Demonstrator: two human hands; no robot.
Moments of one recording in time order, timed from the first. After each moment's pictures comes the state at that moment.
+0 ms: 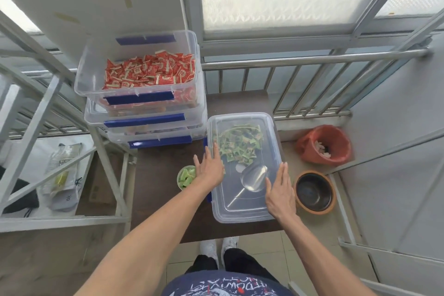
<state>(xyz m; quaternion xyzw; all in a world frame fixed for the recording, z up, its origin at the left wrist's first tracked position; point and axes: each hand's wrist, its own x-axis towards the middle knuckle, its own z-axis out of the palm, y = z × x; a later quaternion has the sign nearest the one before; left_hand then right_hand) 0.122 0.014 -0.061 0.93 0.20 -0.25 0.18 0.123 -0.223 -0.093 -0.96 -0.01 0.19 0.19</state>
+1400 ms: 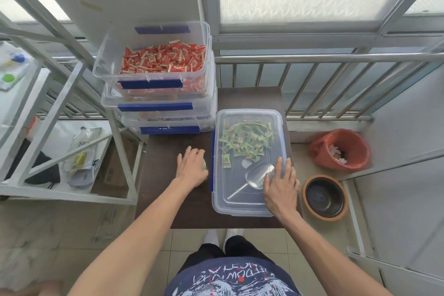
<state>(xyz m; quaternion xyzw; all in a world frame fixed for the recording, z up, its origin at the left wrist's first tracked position) 0.066 0.055 -0.057 0.94 0.23 -0.21 0.16 0.123 -0.219 -0.092 -0.98 -0.08 0.14 0.08</state>
